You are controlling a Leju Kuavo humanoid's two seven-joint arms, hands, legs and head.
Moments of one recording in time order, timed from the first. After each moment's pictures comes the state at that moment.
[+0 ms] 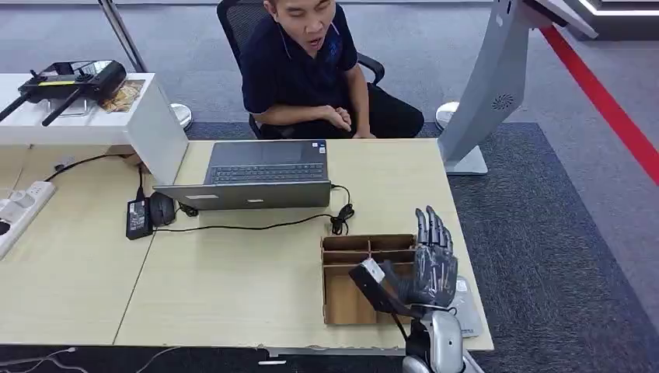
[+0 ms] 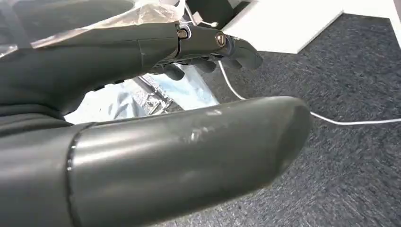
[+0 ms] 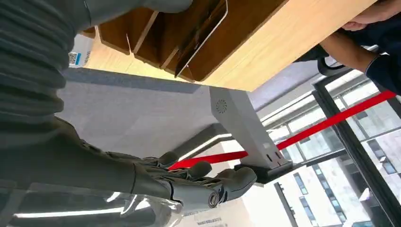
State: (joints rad) left arm -0.05 -0.07 -0.16 -0.24 -1.08 0.70 0.21; right arm -0.14 -0.07 0.54 -1.33 1.23 -0.69 0.37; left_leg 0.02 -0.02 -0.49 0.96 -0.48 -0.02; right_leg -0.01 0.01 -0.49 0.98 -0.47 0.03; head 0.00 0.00
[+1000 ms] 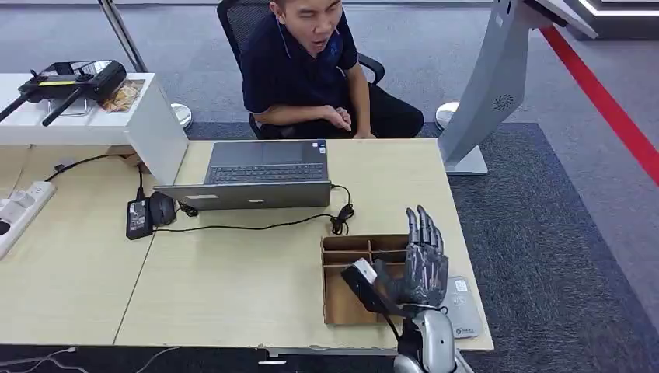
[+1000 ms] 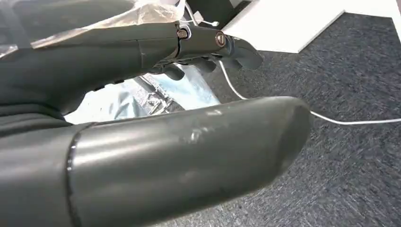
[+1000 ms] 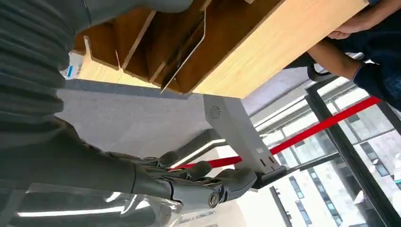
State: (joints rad) left arm -0.05 -0.07 -0.16 -0.24 -1.08 0.70 0.21; right arm -0.13 -0.01 0.51 -1.30 1.23 -0.69 0.31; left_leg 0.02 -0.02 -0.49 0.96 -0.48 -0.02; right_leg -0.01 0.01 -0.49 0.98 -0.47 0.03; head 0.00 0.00
